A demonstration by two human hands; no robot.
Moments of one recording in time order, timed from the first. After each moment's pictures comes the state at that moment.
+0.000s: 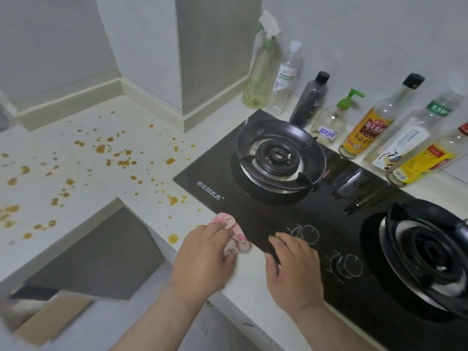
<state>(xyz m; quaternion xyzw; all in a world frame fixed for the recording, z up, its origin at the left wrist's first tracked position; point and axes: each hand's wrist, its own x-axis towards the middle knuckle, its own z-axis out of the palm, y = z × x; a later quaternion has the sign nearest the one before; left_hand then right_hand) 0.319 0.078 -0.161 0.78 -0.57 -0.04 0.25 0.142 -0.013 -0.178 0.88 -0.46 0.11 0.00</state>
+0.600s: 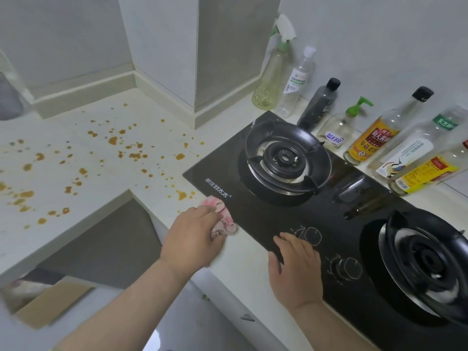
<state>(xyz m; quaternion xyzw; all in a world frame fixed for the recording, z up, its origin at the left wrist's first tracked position) 0.362 0.078 -0.162 0.80 -0.55 -0.04 0.25 0.143 -0.013 -0.180 0.88 -0.47 0.10 -0.01</state>
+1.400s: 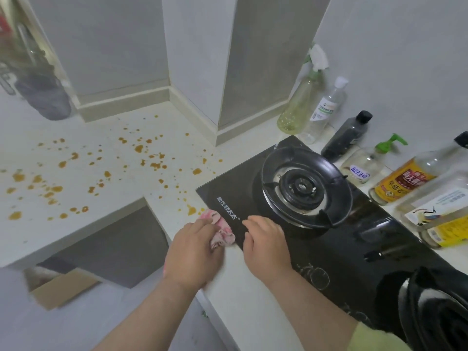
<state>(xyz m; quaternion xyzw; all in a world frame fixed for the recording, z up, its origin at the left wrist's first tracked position) 0.350 0.067 -0.158 0.87 -0.39 -0.02 0.29 0.243 -0.070 -0.168 0.94 -0.26 0.18 -0.10</state>
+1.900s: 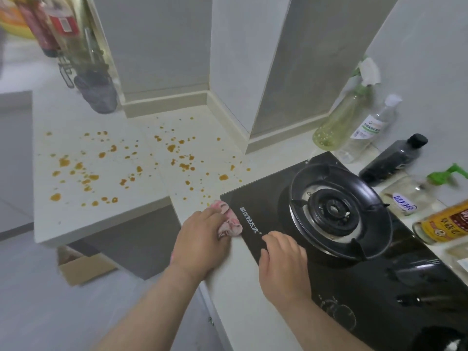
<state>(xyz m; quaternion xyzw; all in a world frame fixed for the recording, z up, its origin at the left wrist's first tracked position) 0.386 0.060 -0.156 0.89 -0.35 -0.01 0.29 0.245 -0.071 -0.172 0.95 -0.25 0.17 -0.06</state>
